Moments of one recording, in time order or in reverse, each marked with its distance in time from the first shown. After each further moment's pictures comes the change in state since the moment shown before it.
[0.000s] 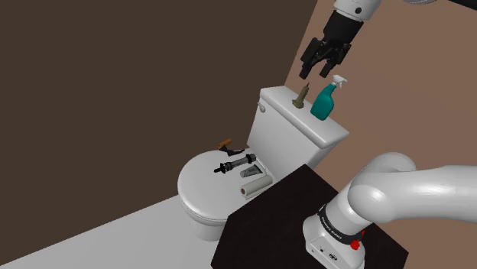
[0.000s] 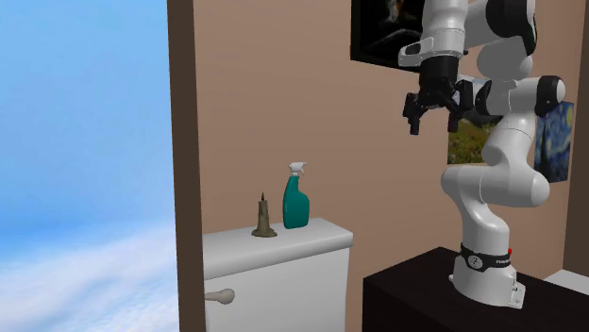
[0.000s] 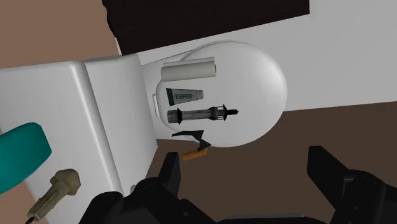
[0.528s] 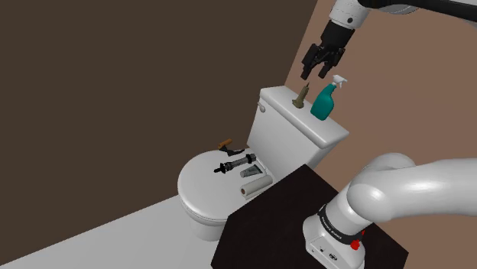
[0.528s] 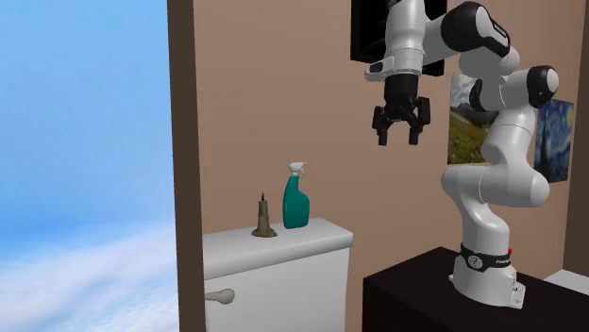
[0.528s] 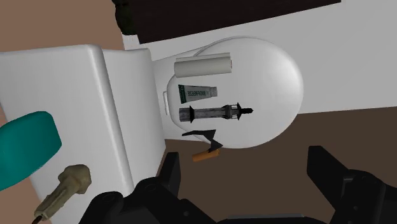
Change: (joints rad) arm -0.025 0.117 -0.127 0.015 -0.061 0.074 -0.139
